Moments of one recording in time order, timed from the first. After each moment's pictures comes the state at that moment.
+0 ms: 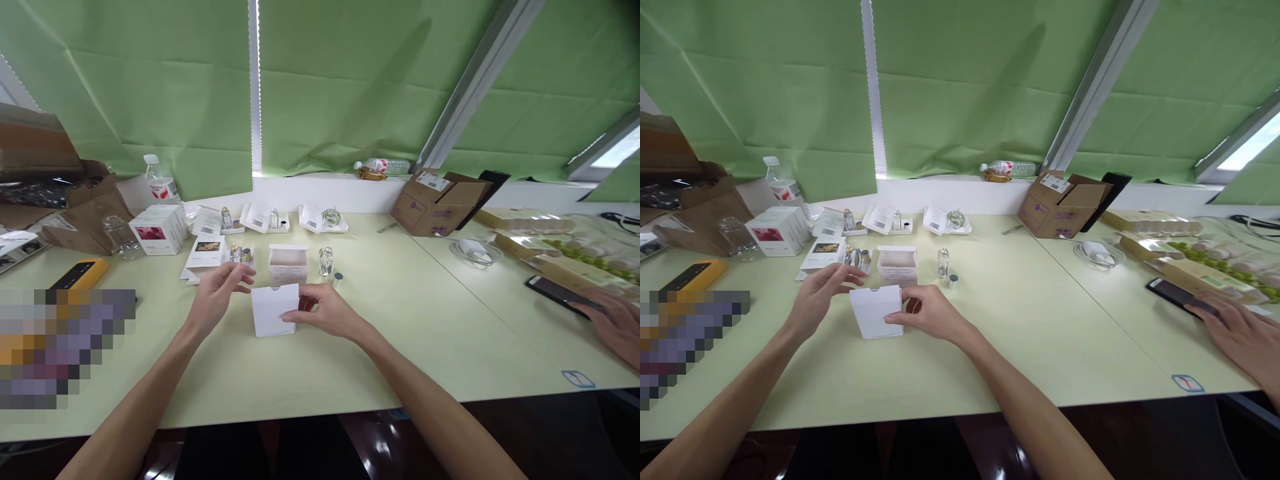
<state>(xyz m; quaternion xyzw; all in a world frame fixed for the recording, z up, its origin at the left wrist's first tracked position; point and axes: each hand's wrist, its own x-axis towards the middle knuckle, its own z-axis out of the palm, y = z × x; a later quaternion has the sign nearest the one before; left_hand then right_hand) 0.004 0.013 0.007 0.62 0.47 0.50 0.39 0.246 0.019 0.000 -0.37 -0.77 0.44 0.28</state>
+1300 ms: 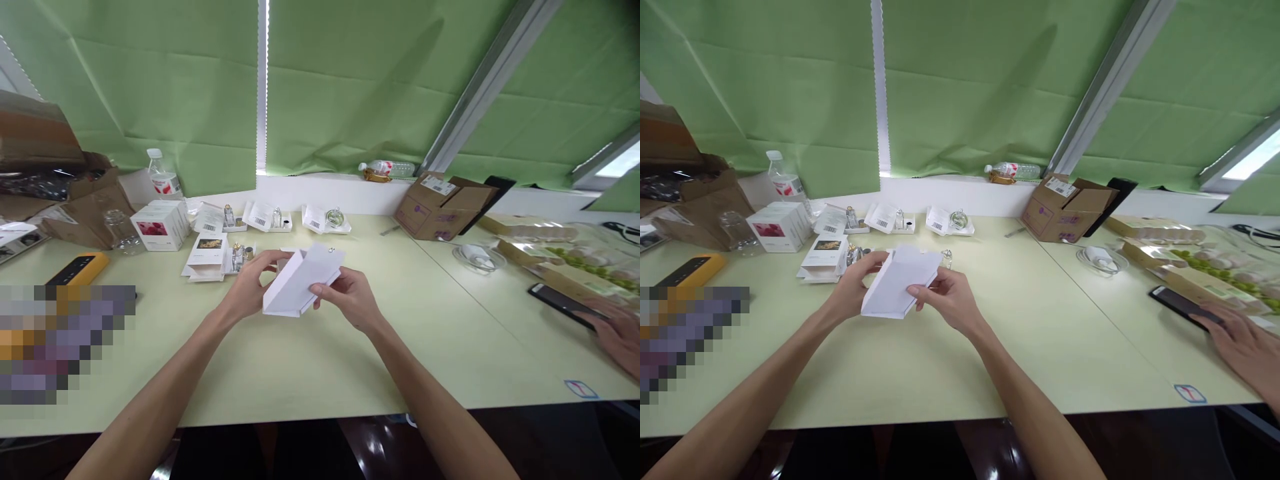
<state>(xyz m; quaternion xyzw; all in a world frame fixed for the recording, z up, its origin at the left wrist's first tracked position) 0.039 0.043 0.005 0.79 0.34 0.45 0.23 0.260 0.021 0.016 -0.32 -0.64 0.51 0.48</state>
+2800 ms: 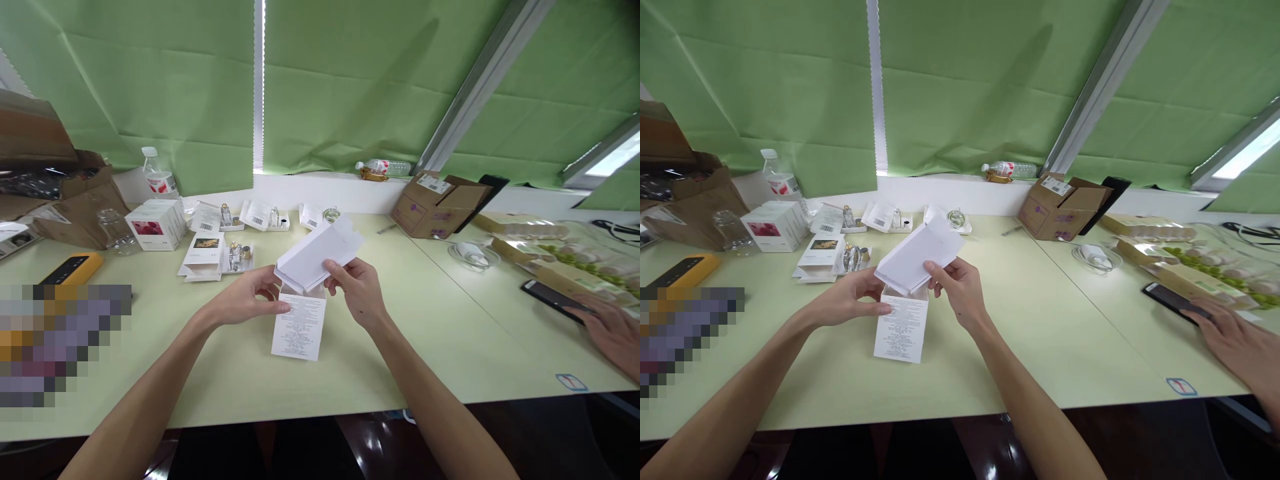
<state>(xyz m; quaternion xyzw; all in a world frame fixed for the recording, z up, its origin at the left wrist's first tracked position) 0.029 0.026 0.022 0.76 0.31 0.29 0.49 0.265 0.025 0.023 -0.41 -0.55 0.46 0.56</state>
